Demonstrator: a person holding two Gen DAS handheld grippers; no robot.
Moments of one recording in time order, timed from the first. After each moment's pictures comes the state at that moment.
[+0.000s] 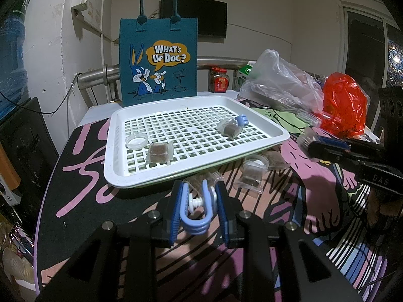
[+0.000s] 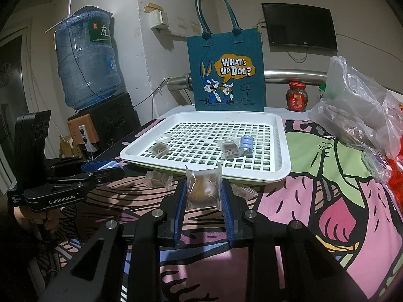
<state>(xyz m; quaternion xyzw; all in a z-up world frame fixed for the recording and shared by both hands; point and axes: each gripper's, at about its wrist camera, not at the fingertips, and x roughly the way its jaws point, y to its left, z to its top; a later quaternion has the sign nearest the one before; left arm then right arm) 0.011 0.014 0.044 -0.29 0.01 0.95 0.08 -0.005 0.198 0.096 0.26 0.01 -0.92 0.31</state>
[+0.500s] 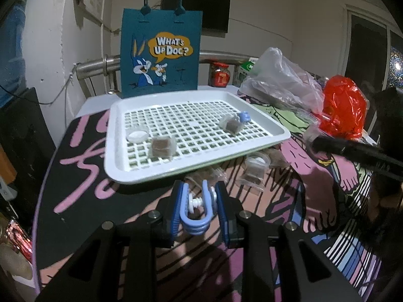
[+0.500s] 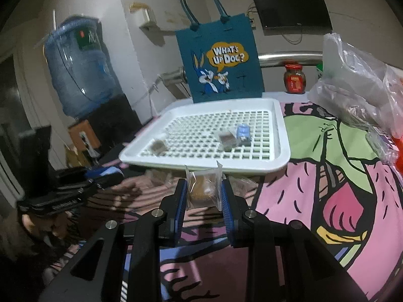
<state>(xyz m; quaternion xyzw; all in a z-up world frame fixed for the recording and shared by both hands) 0.007 0.001 0.048 -0.31 -0.01 0.95 0.09 -0.019 0.210 0.100 0.29 -0.04 -0.90 0.32</state>
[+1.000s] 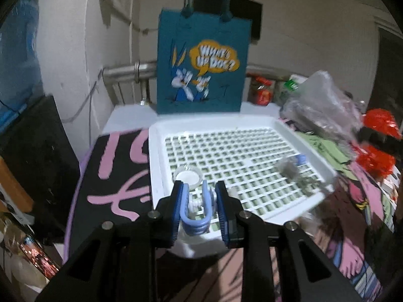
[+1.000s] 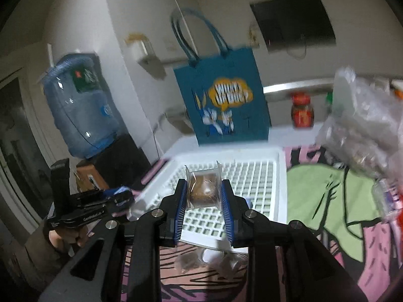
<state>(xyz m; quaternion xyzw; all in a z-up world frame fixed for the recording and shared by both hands) -0.071 -0.047 0.062 -0.32 -0.03 0.95 0.00 -0.096 0.209 0.157 0.28 -0.08 -0.89 0.34</state>
